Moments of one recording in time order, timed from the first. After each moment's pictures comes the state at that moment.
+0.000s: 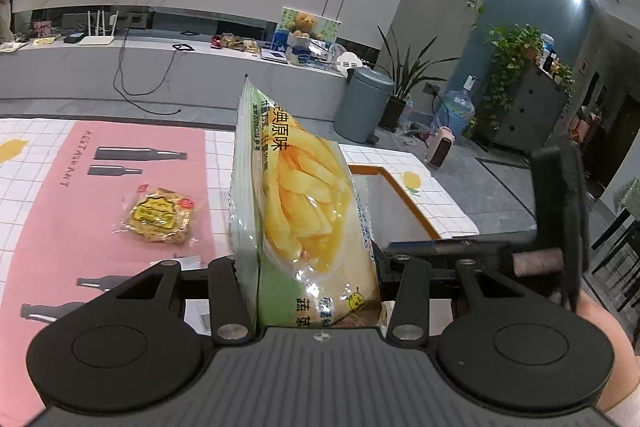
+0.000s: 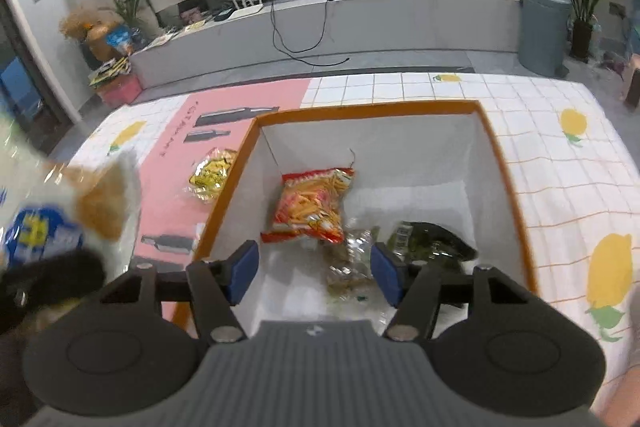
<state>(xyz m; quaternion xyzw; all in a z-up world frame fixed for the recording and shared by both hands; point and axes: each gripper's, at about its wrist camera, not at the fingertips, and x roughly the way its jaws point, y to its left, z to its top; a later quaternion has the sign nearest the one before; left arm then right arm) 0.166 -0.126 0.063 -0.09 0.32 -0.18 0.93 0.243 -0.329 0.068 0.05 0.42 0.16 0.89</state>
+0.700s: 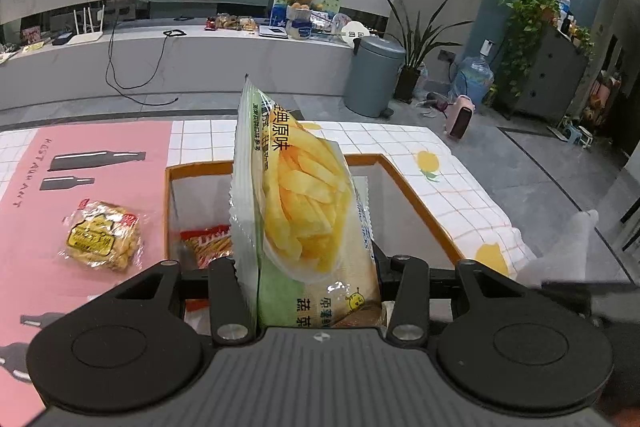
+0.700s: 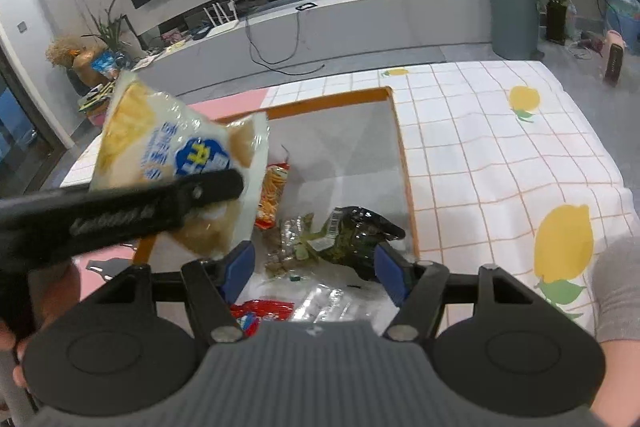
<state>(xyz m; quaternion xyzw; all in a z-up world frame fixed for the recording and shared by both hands) 0.241 -0.207 0.022 -0.05 0.35 -0.15 0.92 0.234 -0.395 0.059 0.10 0.42 0.14 0.89</state>
